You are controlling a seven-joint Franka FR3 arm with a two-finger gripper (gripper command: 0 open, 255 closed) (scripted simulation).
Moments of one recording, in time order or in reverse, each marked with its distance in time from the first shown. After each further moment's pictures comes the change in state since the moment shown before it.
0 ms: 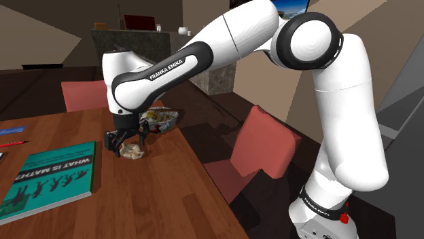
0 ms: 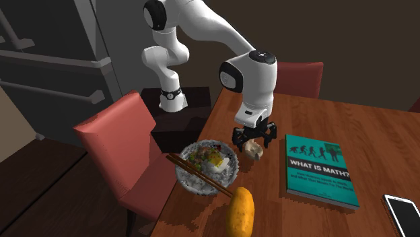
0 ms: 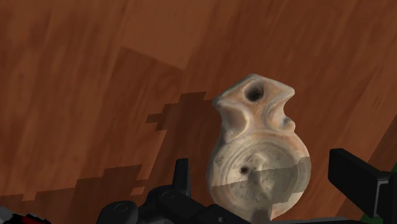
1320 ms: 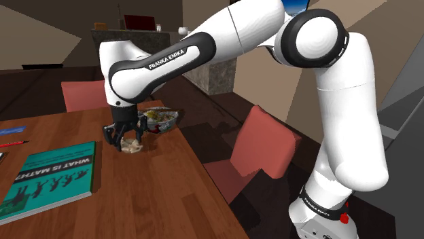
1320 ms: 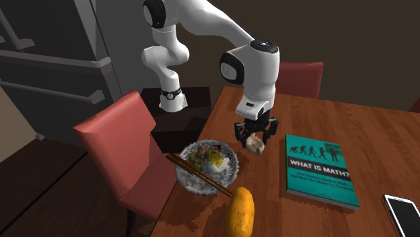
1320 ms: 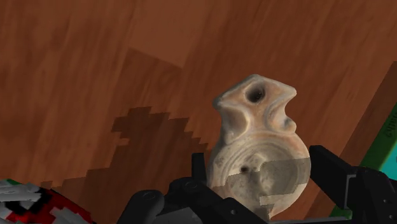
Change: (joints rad) arm -0.002 -0.028 0.006 0.029 0.010 -0.056 -0.004
